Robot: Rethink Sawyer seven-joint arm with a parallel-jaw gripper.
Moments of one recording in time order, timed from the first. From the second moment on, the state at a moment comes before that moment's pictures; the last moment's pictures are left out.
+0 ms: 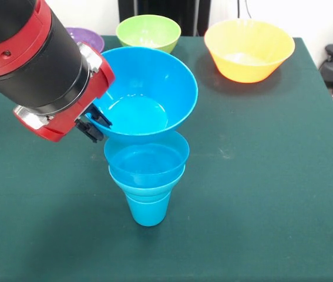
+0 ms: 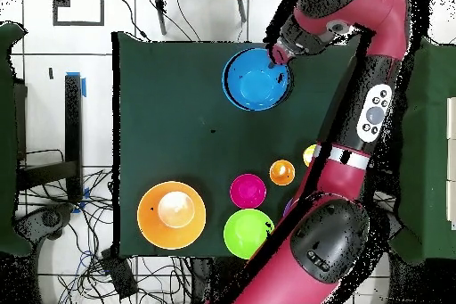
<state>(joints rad) -0.67 -0.11 1.36 0.36 -1.12 2.02 0.74</state>
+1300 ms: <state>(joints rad) -0.67 -0.07 1.36 0.36 -1.06 1.91 0.74</state>
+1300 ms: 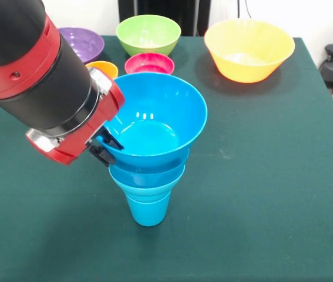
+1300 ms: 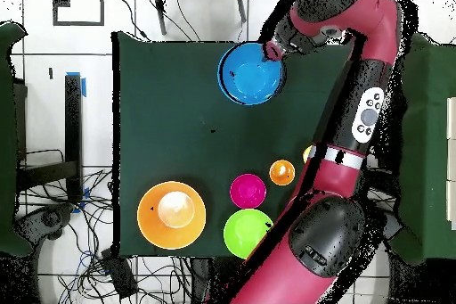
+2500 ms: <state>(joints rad) -0.67 -0.05 1.37 0.35 -1.05 1.91 0.74</state>
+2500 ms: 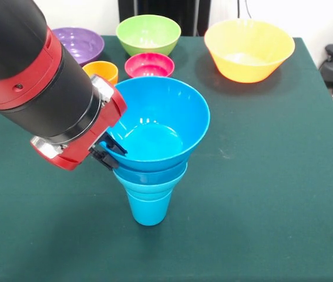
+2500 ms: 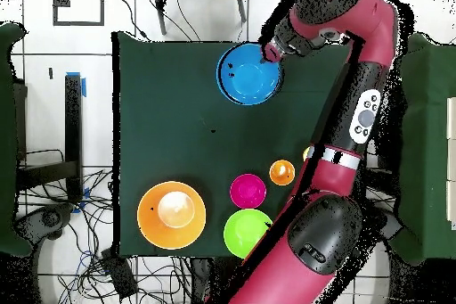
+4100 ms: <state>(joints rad) -0.67 -0.04 1.37 0.33 -1.02 1.86 0.74</state>
